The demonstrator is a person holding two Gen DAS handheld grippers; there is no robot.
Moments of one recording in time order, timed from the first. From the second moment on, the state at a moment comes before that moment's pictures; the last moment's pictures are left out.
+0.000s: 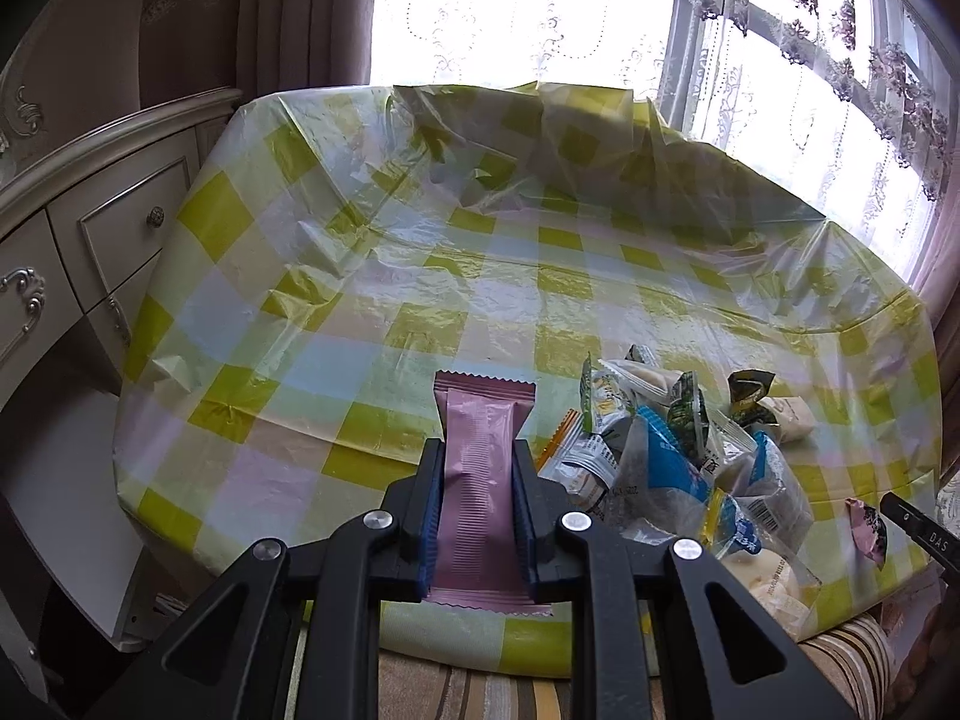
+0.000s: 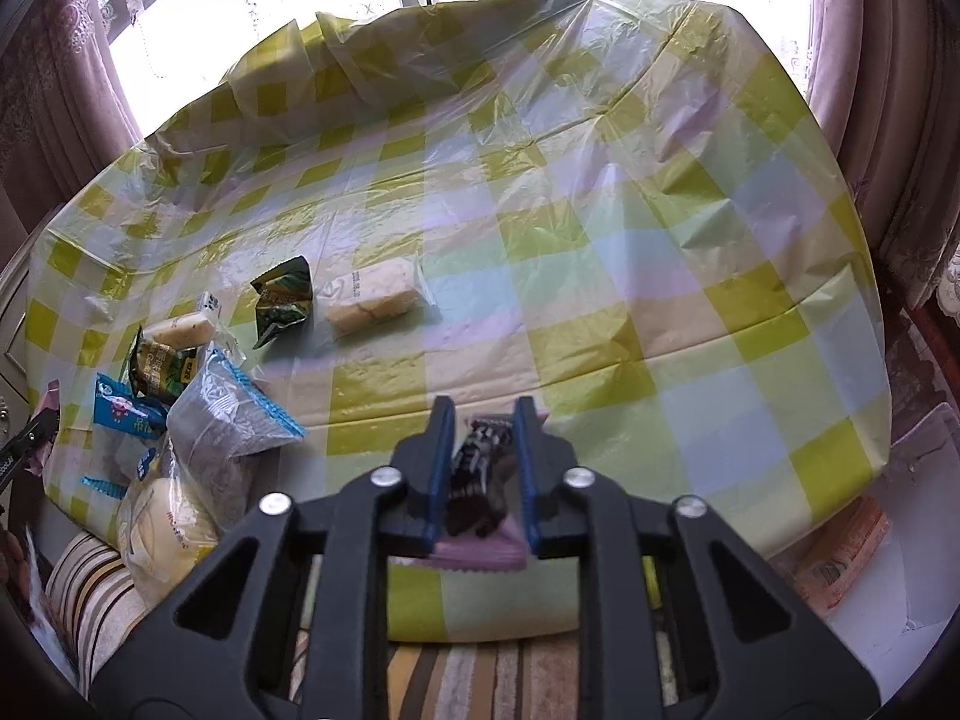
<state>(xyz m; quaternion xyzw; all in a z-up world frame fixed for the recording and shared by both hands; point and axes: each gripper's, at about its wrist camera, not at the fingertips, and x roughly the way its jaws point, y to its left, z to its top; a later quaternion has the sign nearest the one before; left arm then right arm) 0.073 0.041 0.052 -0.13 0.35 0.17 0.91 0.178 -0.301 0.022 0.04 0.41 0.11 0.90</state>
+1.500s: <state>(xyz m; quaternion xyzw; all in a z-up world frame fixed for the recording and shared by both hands) 0.094 -0.157 0.073 -0.05 0.39 -0.08 0.92 0.151 -0.373 0.011 0.12 0.46 0.13 0.87</state>
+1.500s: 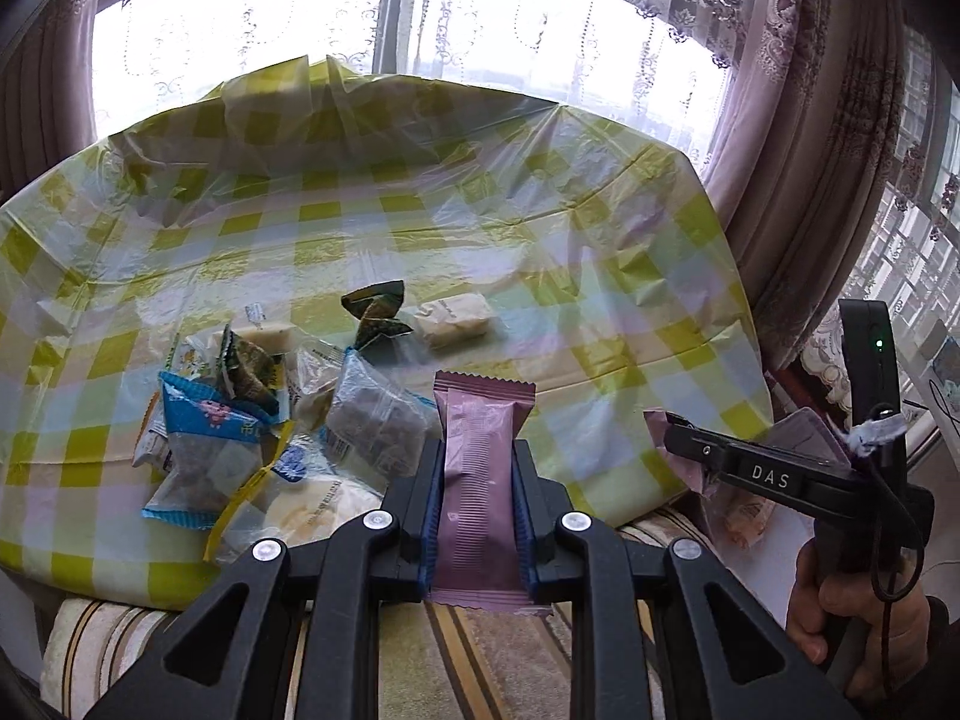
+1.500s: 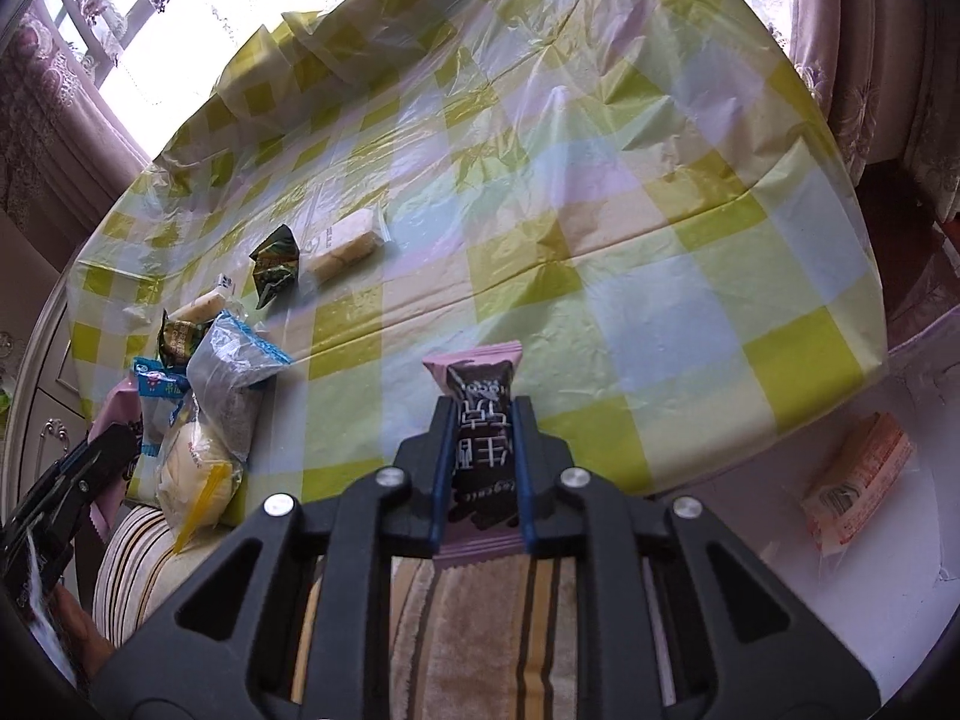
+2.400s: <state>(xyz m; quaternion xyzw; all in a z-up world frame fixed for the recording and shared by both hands) 0.135 -0.352 0.033 0.02 0.50 -0.34 0.80 0.103 -0.529 -0.030 0.19 0.50 -0.01 0.85</state>
